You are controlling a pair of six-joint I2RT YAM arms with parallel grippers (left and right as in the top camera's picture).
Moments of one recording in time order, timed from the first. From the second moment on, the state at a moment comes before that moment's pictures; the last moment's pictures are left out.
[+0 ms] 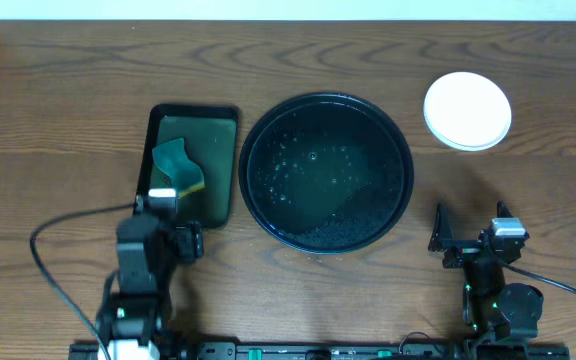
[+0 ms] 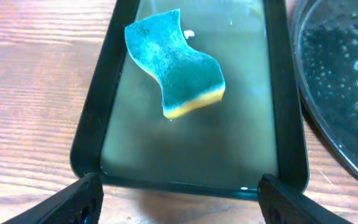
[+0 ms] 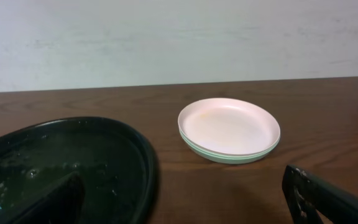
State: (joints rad) left arm 0.01 0.61 0.32 -0.40 -0.04 0.02; right arm -0.01 0.01 0.01 -0.07 -0.05 0.06
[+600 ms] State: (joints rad) left arm 0.01 0.18 0.04 -0.14 -0.04 0.02; right arm -0.01 0.01 0.01 -0.07 -0.05 0.06
